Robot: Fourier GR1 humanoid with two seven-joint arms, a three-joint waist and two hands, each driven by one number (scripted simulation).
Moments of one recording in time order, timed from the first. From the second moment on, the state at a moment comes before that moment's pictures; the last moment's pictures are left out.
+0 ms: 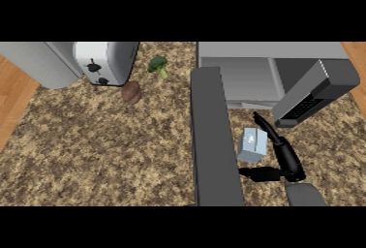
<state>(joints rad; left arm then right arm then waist) 1.12 0.09 -0.05 -2.29 0.26 -0.26 -0.69 -0.15 -0.09 -0.05 -1.04 0.31 0.06 -0.67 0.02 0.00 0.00</state>
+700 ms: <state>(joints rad) 1.12 0.07 -0.02 -2.28 0.27 -0.31 -0.69 -0.32 -0.13 -0.09 -0.68 0.44 -0.18 -0.87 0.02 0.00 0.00</state>
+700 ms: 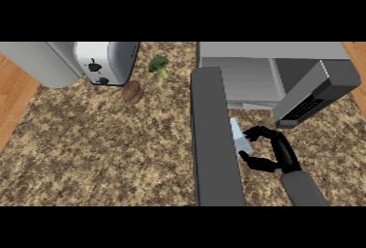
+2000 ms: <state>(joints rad) 1.10 0.06 0.08 -2.23 0.34 -0.40 -0.68 -0.53 -0.14 -0.18 -0.39 0.39 -0.13 -1.08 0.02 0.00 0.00</state>
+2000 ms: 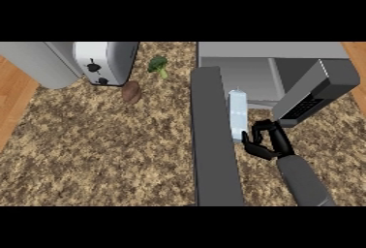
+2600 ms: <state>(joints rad) 1.08 0.05 0.12 -2.21 0.36 -0.42 -0.63 -0.64 -0.13 -0.15 -0.62 0.38 -0.16 -0.79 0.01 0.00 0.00</state>
